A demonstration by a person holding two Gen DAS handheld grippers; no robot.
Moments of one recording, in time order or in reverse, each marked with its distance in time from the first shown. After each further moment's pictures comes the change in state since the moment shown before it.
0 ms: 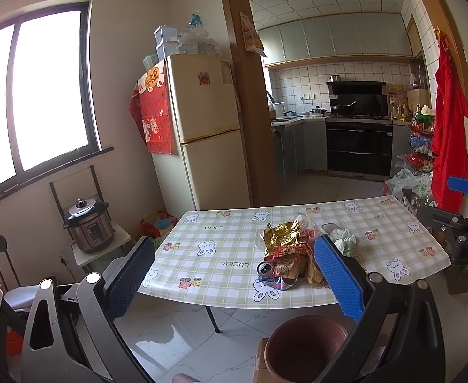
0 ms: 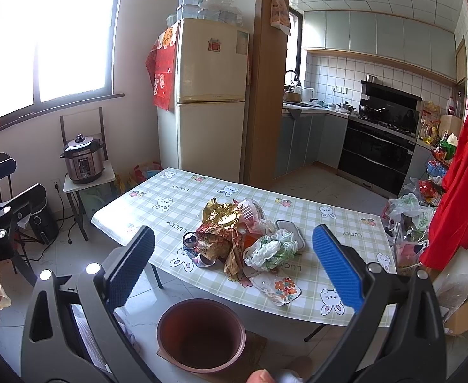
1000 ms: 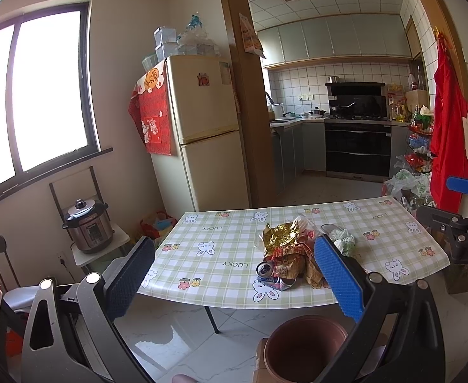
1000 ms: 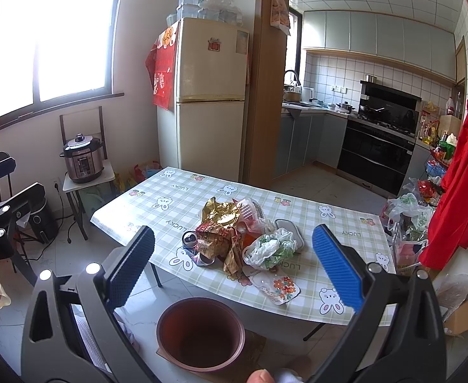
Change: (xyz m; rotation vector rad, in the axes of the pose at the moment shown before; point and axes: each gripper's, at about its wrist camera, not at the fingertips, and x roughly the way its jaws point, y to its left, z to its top) left arm -0.002 0.001 -0.003 0.002 -0.008 -0.003; right arm -0.001 -0.001 -0.002 0.001 0.001 -0.009
